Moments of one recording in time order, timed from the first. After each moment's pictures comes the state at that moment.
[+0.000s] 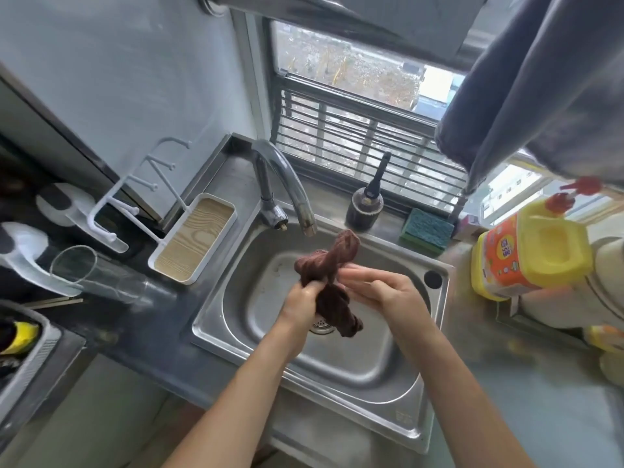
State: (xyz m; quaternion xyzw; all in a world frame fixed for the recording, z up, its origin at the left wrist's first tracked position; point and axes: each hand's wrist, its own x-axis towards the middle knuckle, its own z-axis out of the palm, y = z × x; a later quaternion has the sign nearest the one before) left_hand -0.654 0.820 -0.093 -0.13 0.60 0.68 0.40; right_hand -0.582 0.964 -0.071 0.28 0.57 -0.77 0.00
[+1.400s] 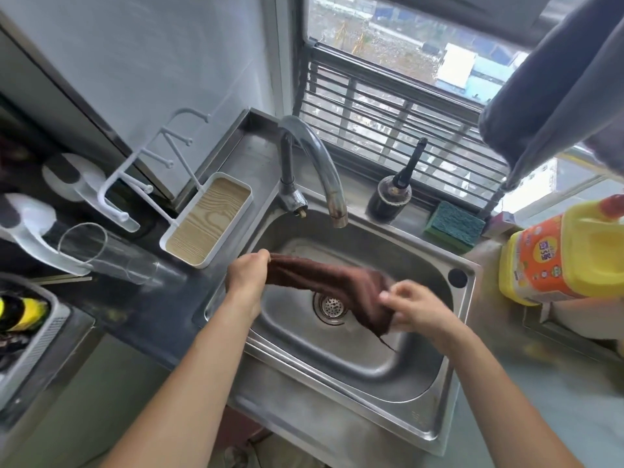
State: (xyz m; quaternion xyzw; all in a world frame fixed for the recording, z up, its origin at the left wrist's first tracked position) left_hand -0.733 0.746 -0.119 -0.29 0.77 0.52 0.24; right_hand -0.578 1.001 -0.136 0.39 0.63 -0.65 0.17
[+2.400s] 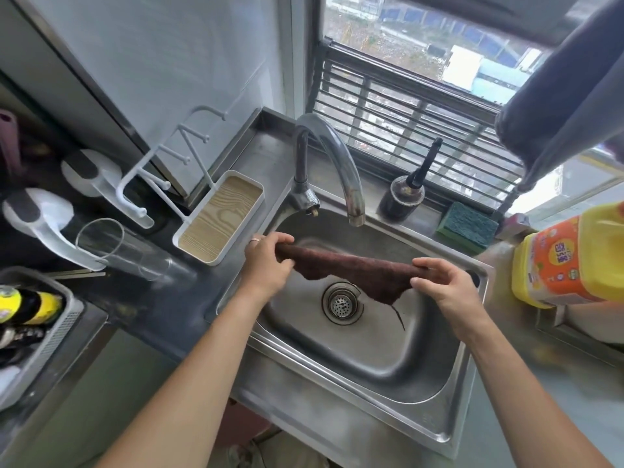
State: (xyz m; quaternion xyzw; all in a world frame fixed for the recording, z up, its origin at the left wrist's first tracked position) left_hand -0.743 0.733 -0.129 0.06 0.91 0.38 0.18; right_hand -0.585 1.024 -0.136 0.35 0.71 -0.61 -0.01
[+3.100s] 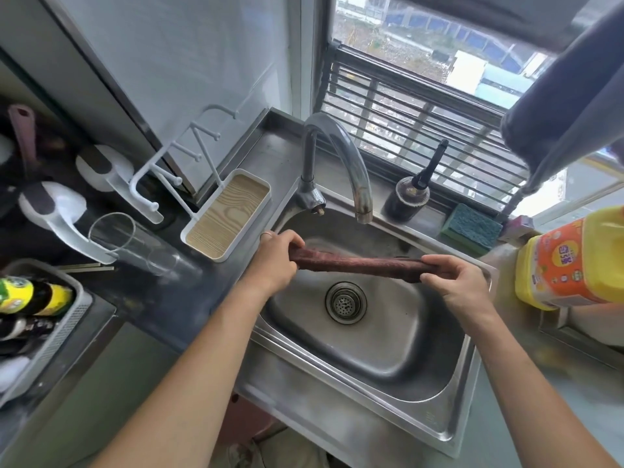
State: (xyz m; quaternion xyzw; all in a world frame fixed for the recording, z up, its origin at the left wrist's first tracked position) left_hand -0.747 0.734 -0.111 0.12 0.92 0.29 0.24; right_hand -0.592 1.027 -0.127 0.36 0.79 -0.50 -0.03
